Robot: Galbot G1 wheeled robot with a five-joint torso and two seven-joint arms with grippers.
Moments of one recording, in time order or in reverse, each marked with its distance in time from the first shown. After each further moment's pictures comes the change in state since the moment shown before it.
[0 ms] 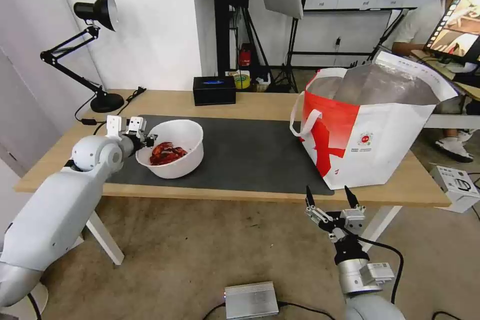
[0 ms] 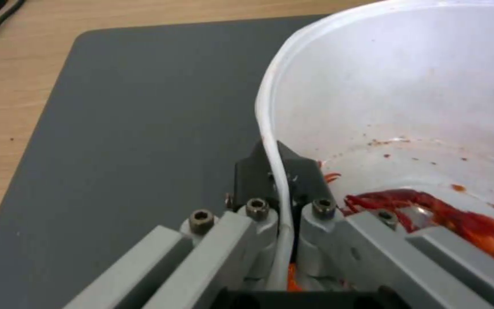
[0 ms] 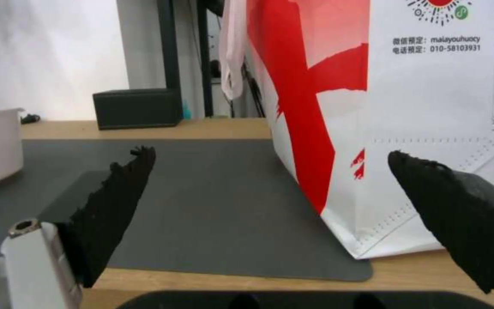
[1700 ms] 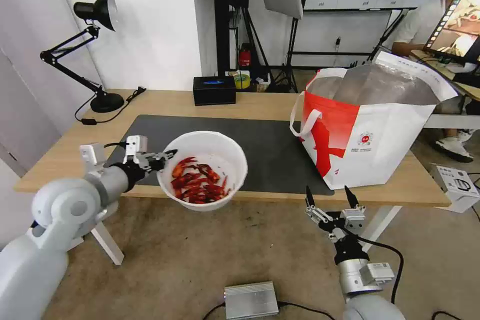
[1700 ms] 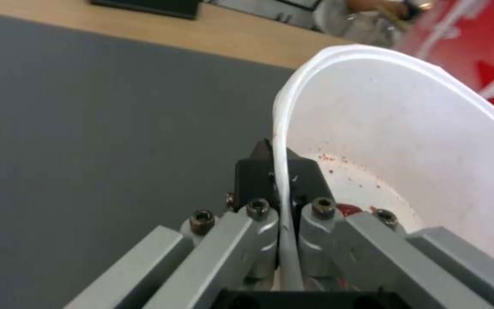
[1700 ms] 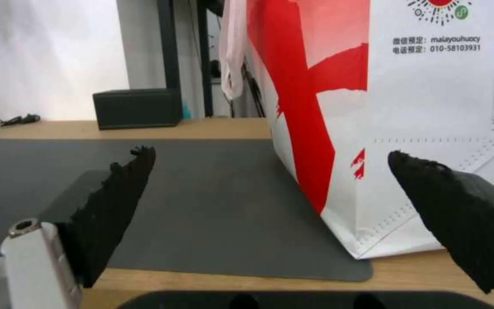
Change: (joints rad) left arm 0.456 -0.040 -0.316 -0.620 -0.420 0.005 -0.120; right arm 0.000 0.000 0.000 0.000 0.000 0.000 0.000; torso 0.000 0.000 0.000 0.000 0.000
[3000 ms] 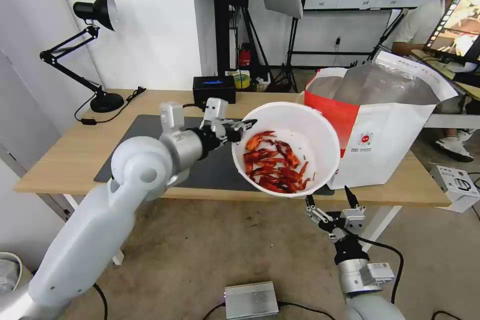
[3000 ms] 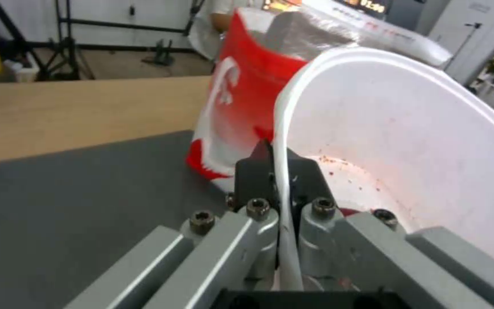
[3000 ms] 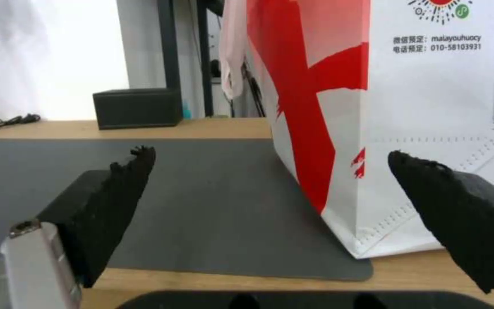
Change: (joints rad) left arm -0.514 -0.118 0.458 0.027 -0.099 0.000 -0.118; right arm 0.000 0.000 0.000 0.000 0.000 0.000 0.000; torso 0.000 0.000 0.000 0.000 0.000
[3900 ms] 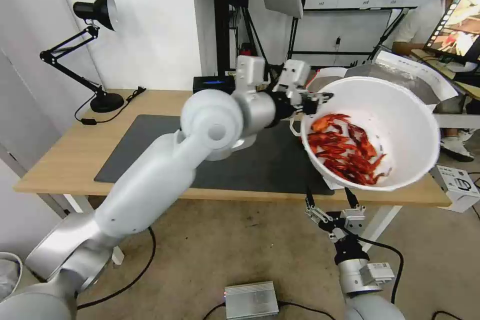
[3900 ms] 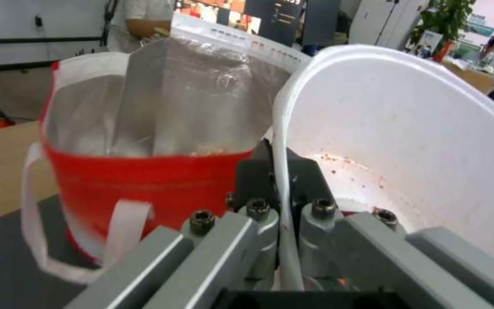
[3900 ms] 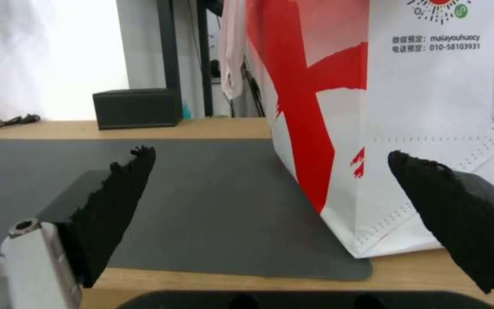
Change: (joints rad) left arm -0.375 -0.265 0.288 0.192 -0.083 0.000 -0.098; right arm 0.000 0.000 0.000 0.000 0.000 0.000 0.000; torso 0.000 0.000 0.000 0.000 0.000
